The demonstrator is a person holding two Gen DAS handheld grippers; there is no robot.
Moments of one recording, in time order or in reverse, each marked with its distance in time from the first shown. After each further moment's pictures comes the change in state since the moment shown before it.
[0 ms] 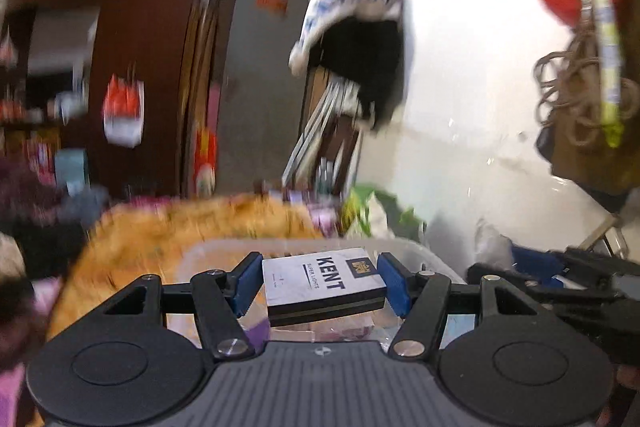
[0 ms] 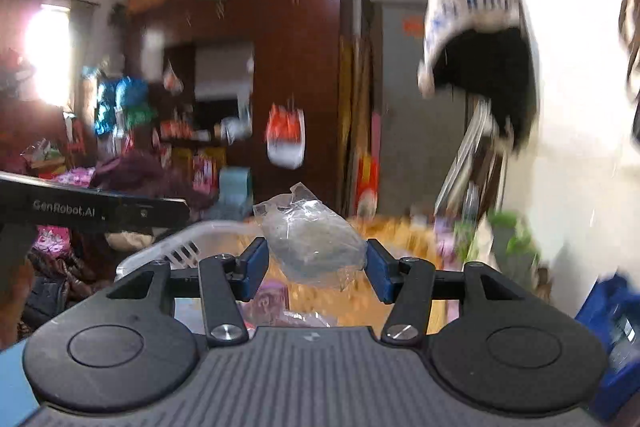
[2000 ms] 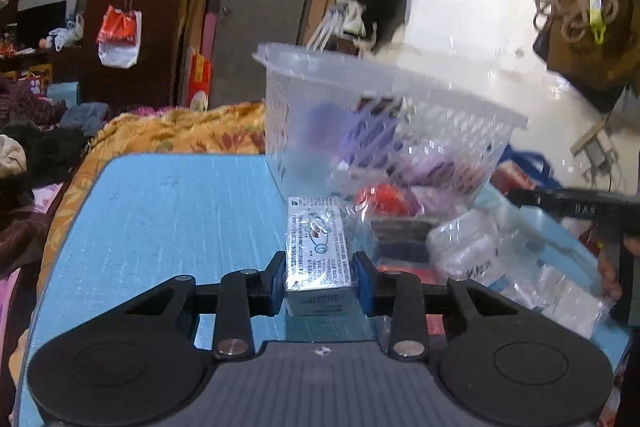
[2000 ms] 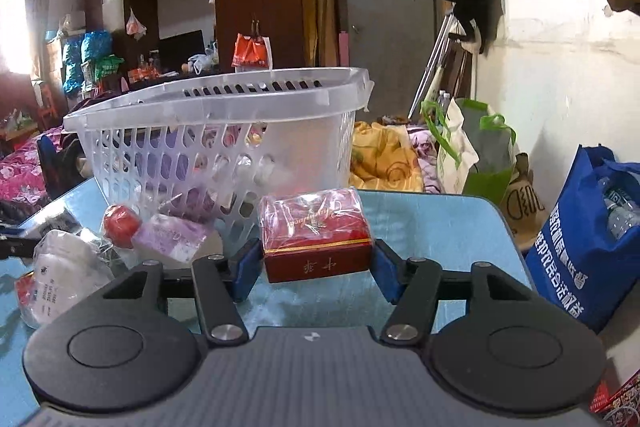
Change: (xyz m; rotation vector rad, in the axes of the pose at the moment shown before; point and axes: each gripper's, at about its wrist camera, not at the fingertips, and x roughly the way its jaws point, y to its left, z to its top) left arm -0.054 0.088 -0.158 -0.016 0.138 -0.059; right arm -0.022 -0.023 -0.124 0.065 0.127 -0.061
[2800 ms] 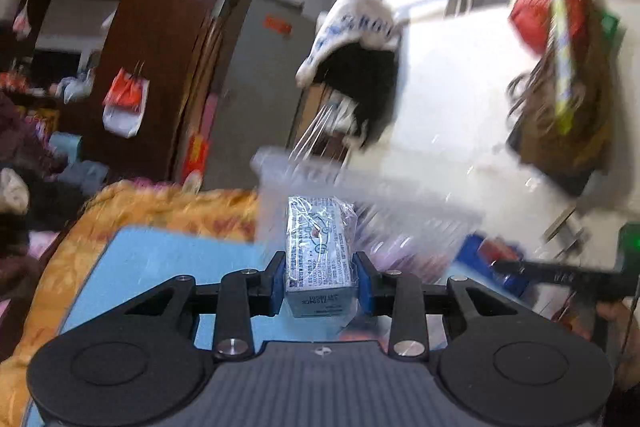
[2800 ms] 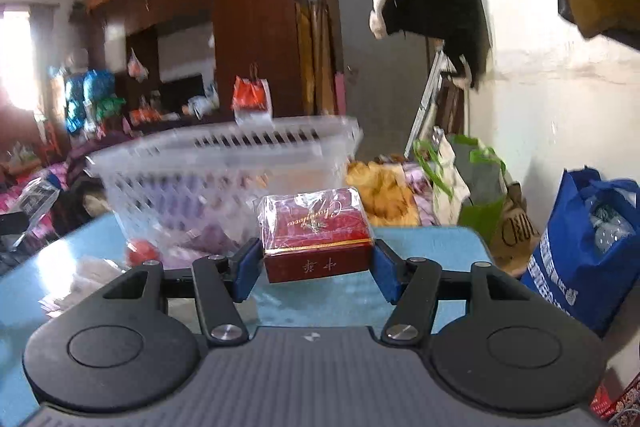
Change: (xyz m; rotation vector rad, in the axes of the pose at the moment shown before) left arm -0.059 -0.011 0.005 -0.045 -0.315 -0.045; right arm -0.054 -0.003 0.006 0.042 -0.170 0.032
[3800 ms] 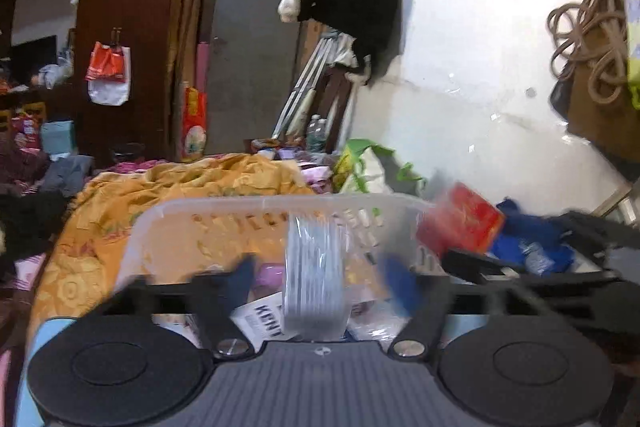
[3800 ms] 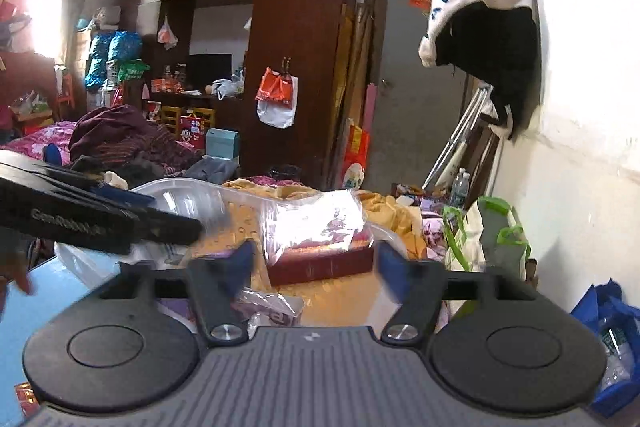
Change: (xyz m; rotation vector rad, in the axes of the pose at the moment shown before) left arm 0.192 -0.078 0.095 0.102 0.282 0.099; right arm 0.089 0.042 0.088 -0.222 0.027 -0.031
